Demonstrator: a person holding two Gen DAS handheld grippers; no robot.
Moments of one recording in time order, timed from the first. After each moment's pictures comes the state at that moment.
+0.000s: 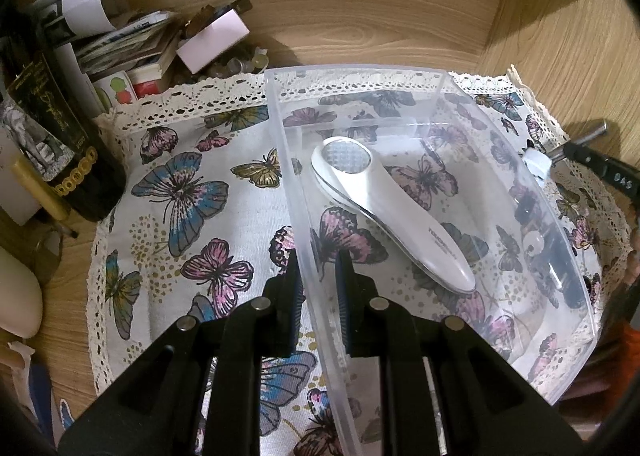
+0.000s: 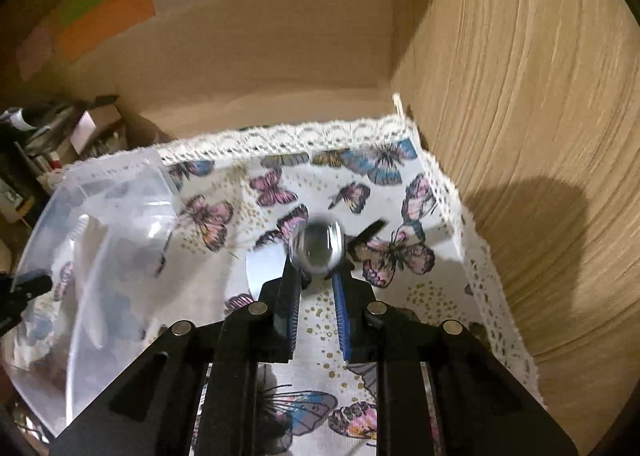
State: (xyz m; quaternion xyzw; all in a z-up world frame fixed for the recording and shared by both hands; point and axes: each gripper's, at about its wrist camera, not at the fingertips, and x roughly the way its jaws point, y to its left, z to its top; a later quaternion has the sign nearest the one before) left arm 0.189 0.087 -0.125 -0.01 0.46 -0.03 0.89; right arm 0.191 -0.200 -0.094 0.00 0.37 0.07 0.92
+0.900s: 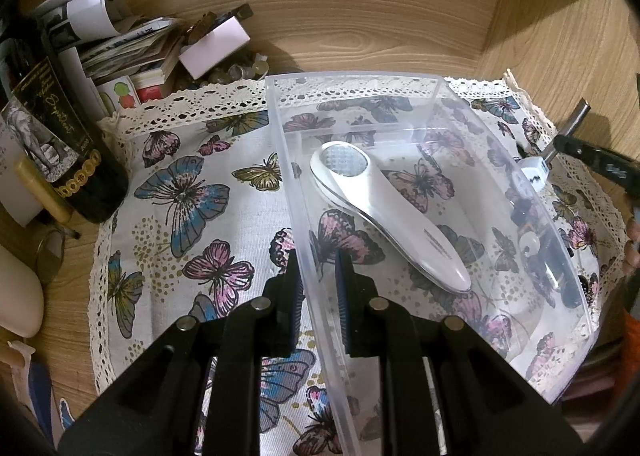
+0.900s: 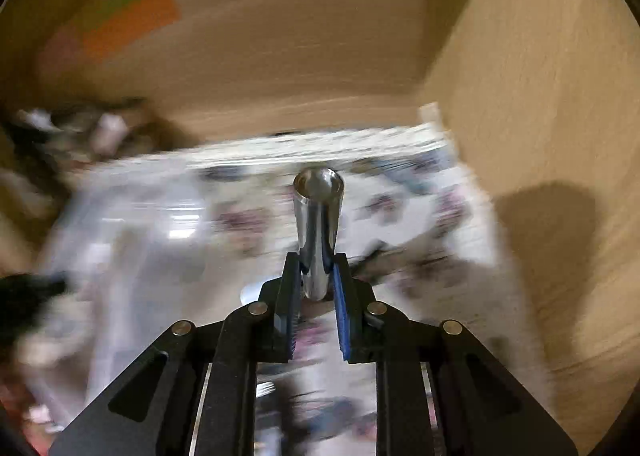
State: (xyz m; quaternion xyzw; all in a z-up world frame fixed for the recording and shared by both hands) left arm 0.185 0.084 -0.122 -0.01 0.45 -0.03 0.89; right arm 0.204 -0.184 -0.103 -0.05 0.37 0.03 0.93
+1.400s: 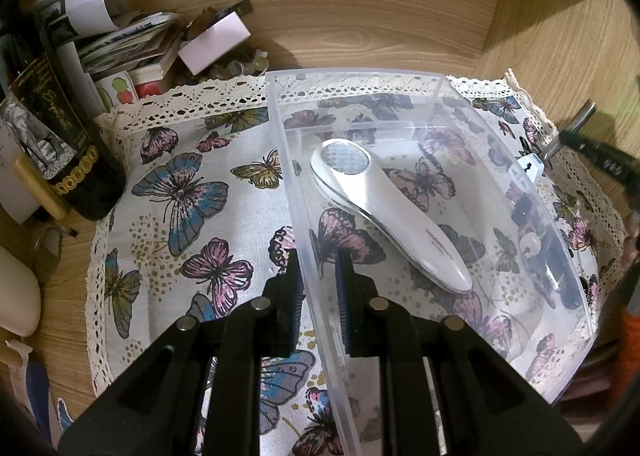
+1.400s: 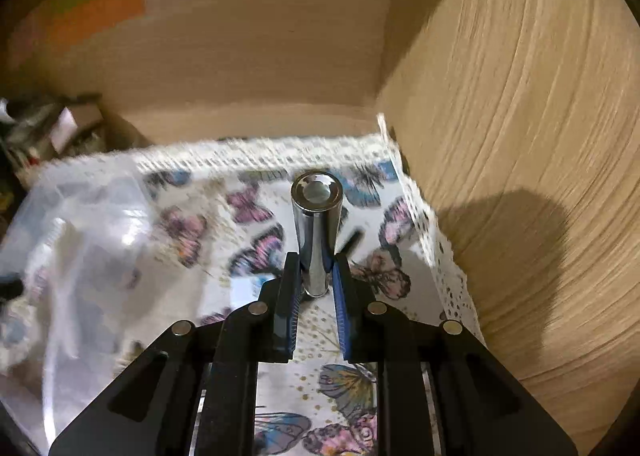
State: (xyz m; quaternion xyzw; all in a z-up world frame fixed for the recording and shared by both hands) left arm 0.187 0.087 -0.125 -0.02 0.45 -0.03 0.89; right arm 0.199 -0.194 -0.089 -0.03 0.35 0.04 0.93
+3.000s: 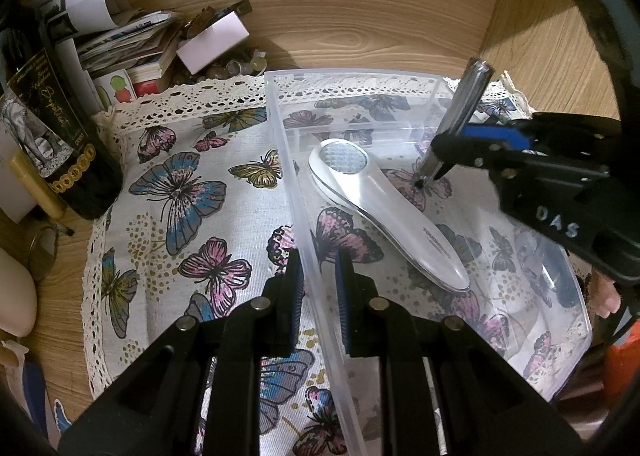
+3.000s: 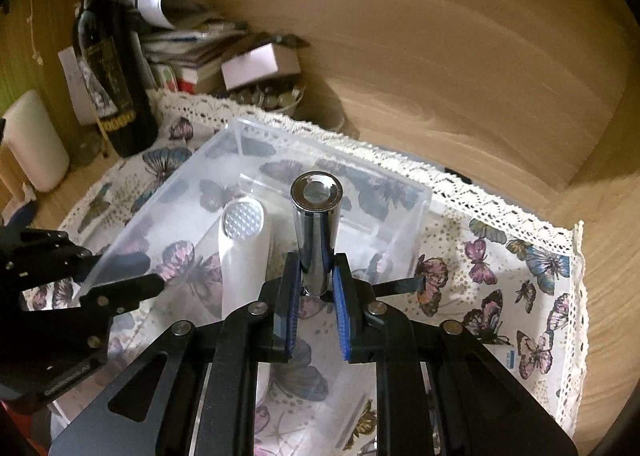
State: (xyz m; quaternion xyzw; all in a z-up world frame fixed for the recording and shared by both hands) left arm 0.186 0.091 -0.126 -0.03 0.45 -0.04 0.89; right arm 0.213 -0.023 -0.096 -0.16 0.40 0.23 0.87
